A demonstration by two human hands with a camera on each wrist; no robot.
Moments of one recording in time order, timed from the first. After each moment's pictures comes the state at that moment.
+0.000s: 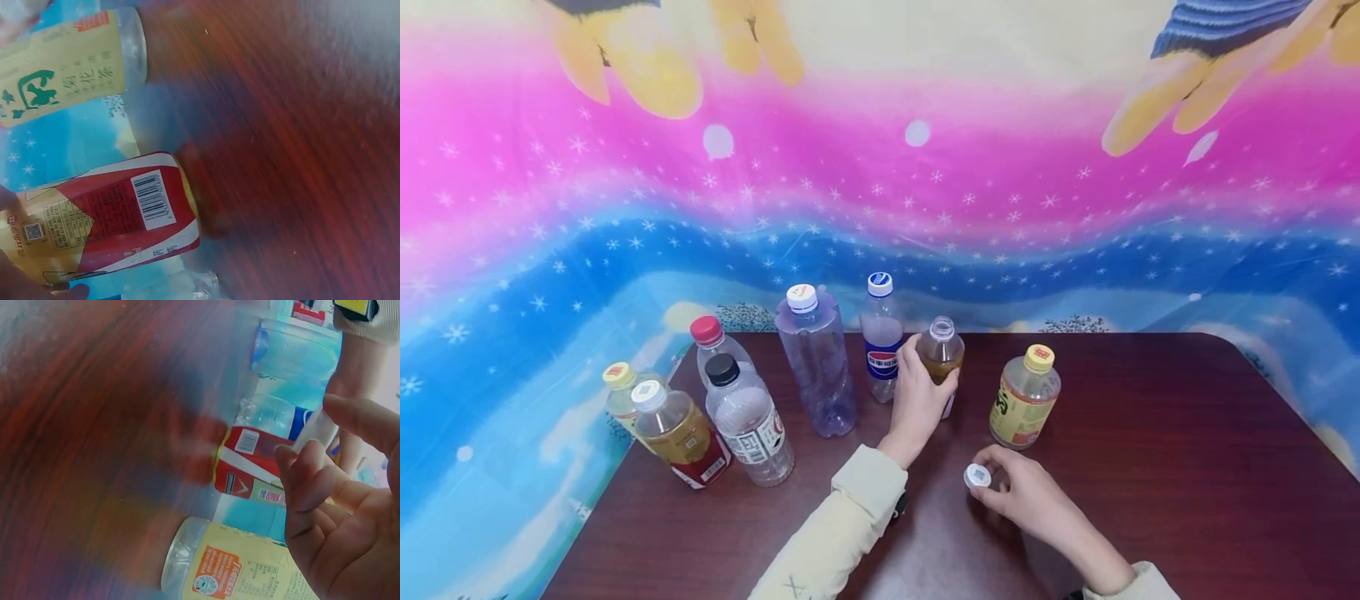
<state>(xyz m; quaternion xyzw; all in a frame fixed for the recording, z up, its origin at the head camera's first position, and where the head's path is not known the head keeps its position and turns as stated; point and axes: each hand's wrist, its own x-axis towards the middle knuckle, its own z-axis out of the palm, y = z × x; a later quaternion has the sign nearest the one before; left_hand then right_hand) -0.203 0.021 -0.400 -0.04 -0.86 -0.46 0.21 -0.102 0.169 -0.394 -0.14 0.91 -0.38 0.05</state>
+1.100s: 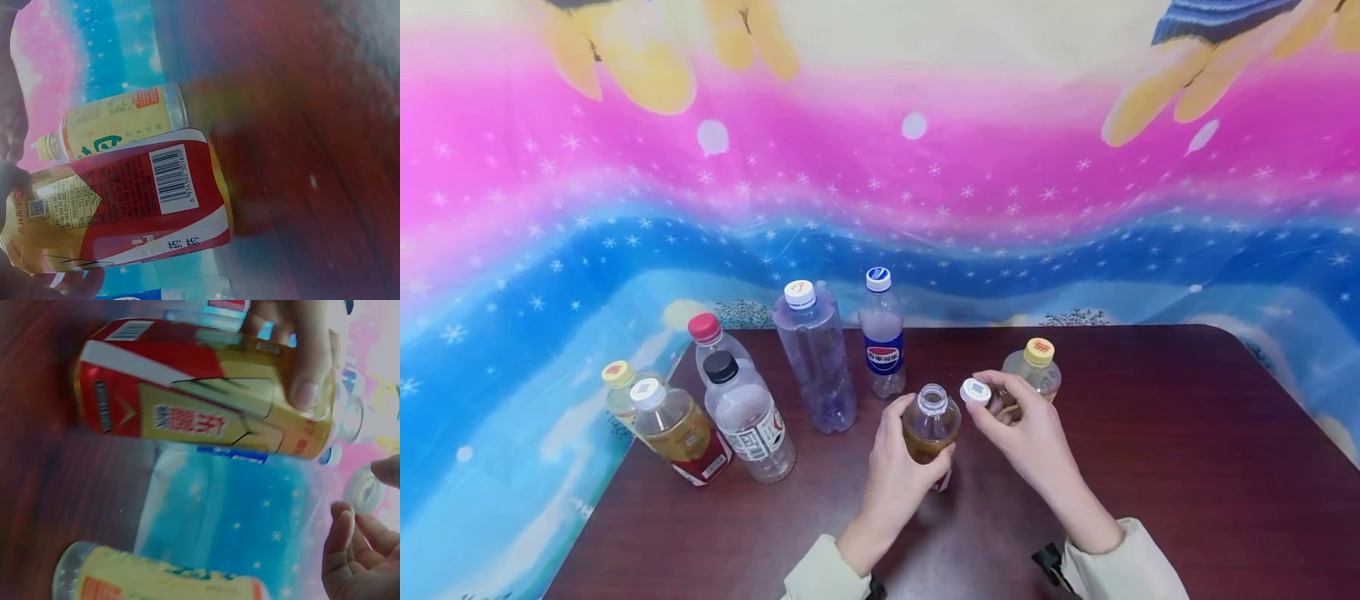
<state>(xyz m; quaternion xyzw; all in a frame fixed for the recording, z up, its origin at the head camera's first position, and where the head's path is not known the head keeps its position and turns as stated) -0.103 -0.010 -0.403 -0.07 -0.86 -0.47 0.20 -0.117 0.149 -0.342 -0.08 0.87 -0.47 -0.15</state>
